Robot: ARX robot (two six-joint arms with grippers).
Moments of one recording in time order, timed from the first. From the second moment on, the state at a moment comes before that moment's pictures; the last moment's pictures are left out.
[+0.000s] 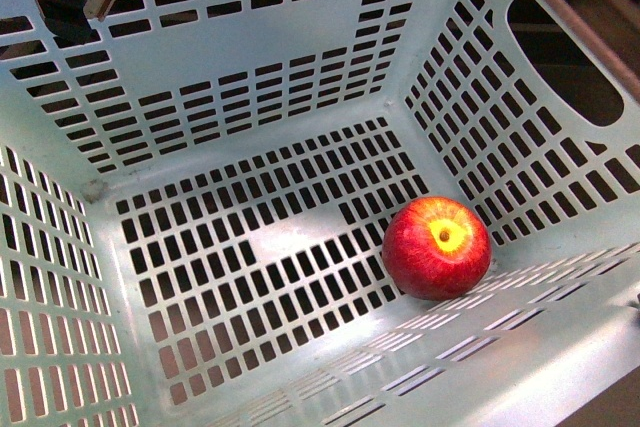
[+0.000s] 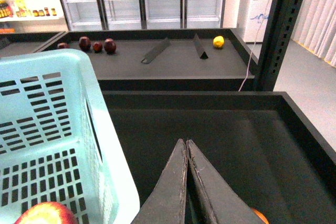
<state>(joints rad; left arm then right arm) -0.74 1.40 1.02 -0.19 0.04 -1.11 0.00 0.19 0.02 0.19 0.00 0.00</state>
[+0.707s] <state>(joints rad) -0.74 1.40 1.02 -0.19 0.04 -1.11 0.00 0.01 0.02 0.00 0.00 0.00</state>
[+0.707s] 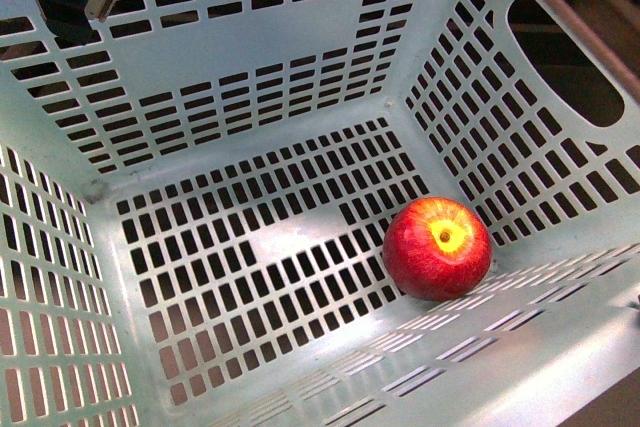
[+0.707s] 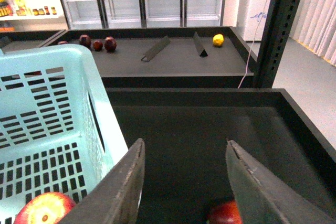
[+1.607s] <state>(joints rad) -0.36 1.60 1.08 -0.03 0.12 -1.13 0.00 0.01 0.02 0.00 0.00 0.00</state>
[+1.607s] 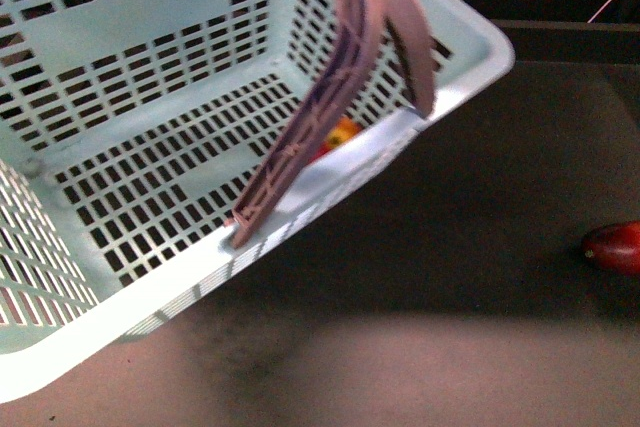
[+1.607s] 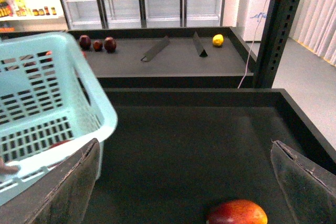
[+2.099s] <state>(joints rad) -0.11 1.76 1.08 0.08 0.03 -1.38 0.00 0.01 0.02 0.00 0.00 0.00</state>
